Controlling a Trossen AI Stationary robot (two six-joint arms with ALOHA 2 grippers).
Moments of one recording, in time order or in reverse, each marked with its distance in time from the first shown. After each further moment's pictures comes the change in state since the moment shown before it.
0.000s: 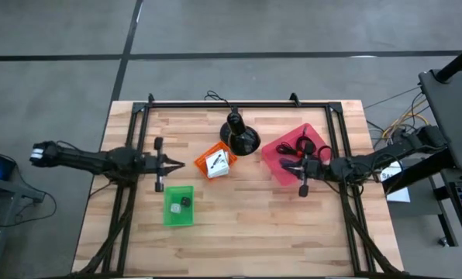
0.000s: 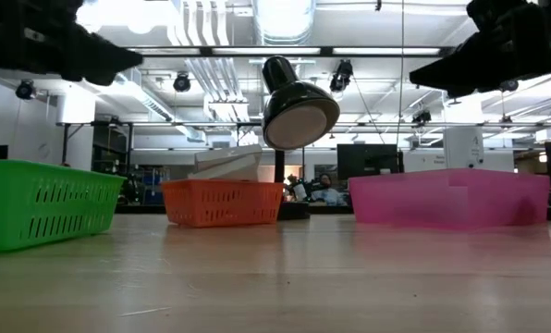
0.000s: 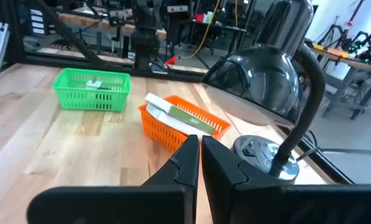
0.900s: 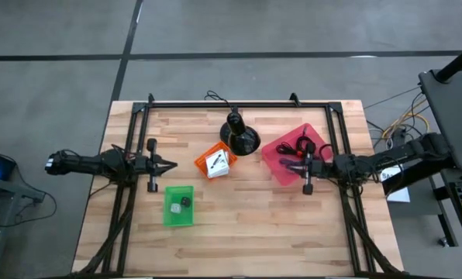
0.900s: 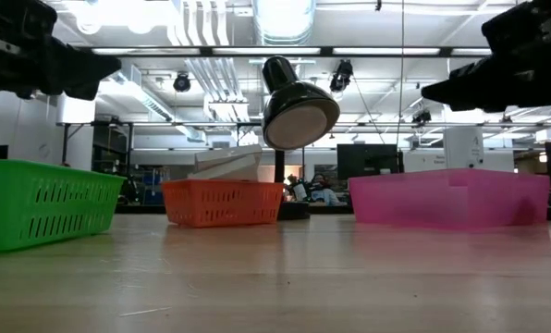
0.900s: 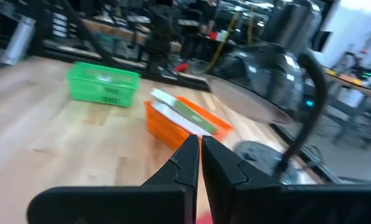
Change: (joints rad) left arm -0.004 -0.319 -0.136 -0.144 0.010 -0.034; right arm -0.116 -0.116 -0.156 0.114 -0.199 -0.116
